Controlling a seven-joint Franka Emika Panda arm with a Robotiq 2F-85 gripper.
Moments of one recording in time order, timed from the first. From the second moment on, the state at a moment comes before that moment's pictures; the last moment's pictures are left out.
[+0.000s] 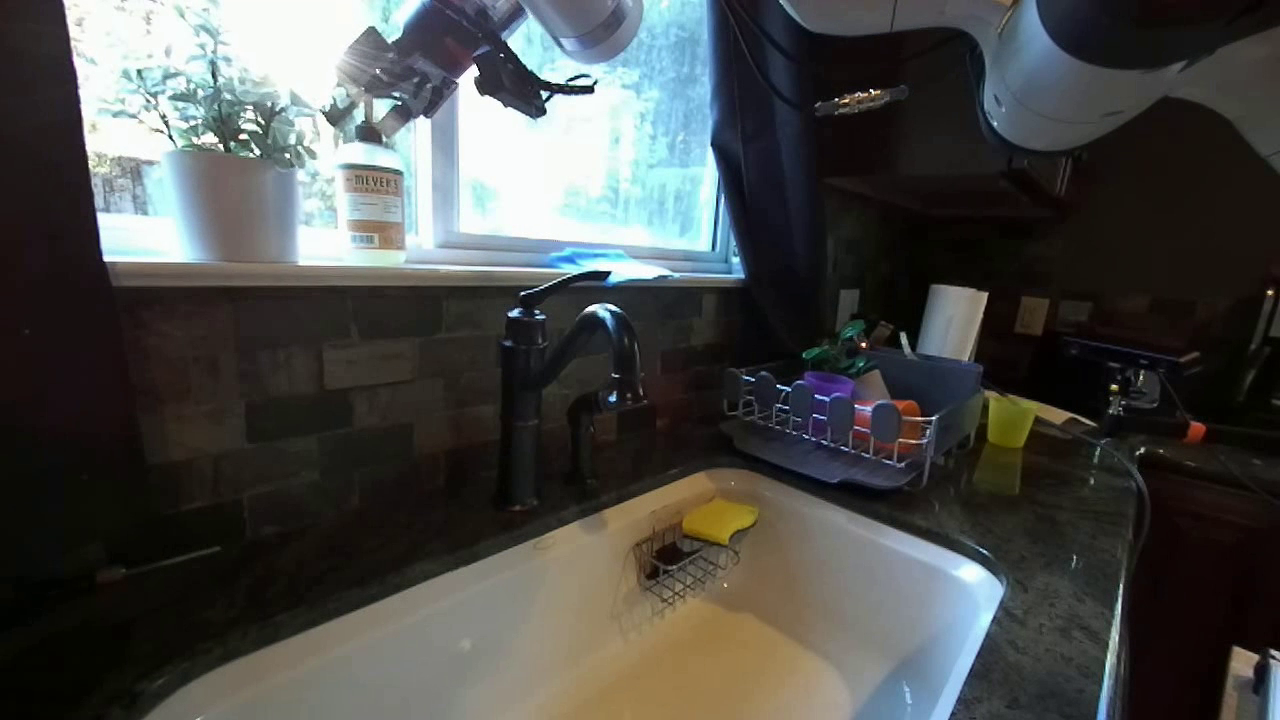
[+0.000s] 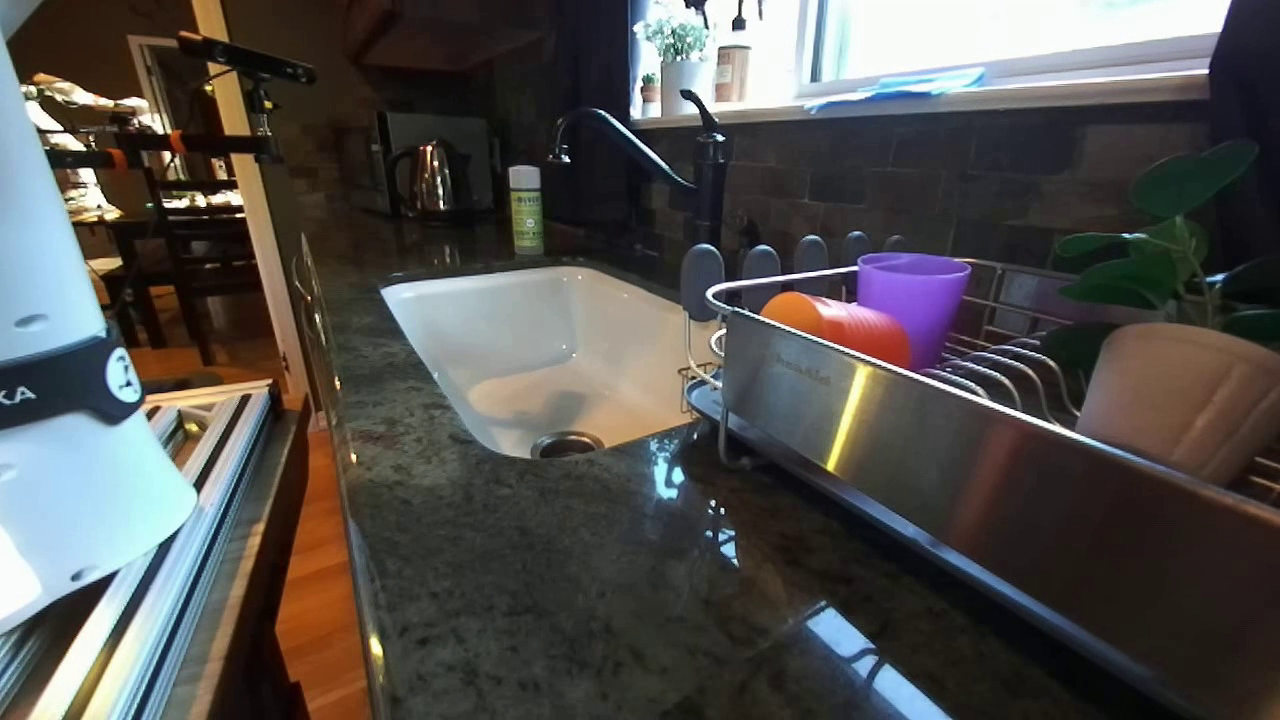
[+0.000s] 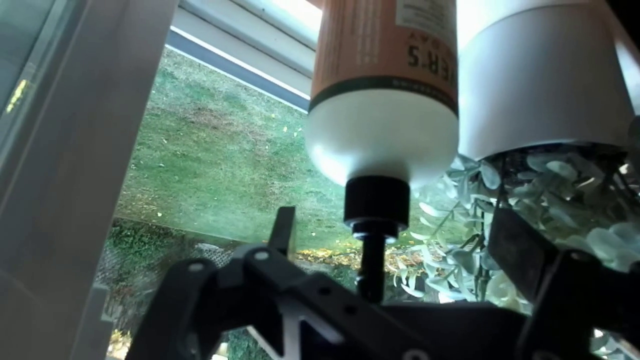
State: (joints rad) arm 0.36 0.73 0.23 -0.88 0.01 2.44 -0.38
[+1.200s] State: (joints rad) arm 0.41 0.71 0.15 -0.92 -0.02 2.50 -0.26
